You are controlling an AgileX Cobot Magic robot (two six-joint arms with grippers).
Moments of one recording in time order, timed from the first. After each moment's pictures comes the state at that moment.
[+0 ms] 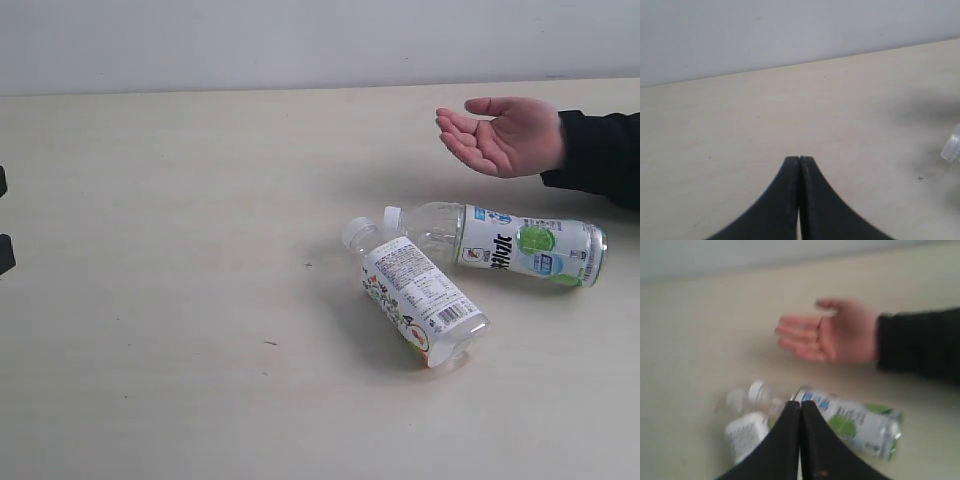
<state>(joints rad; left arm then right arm) -0.40 0.82 -0.29 -0.52 -0.11 0.50 0.14 1.06 -0.96 0.37 0.77 -0.12</state>
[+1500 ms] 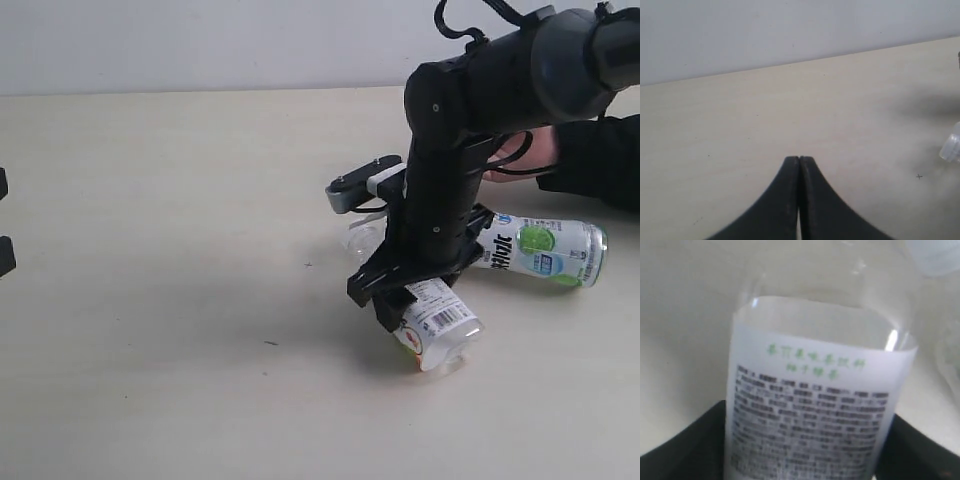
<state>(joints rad) -0.40 0.82 -0.29 -0.51 -0.11 0.50 0.70 1.97 -1.19 0.09 0.92 -0.11</state>
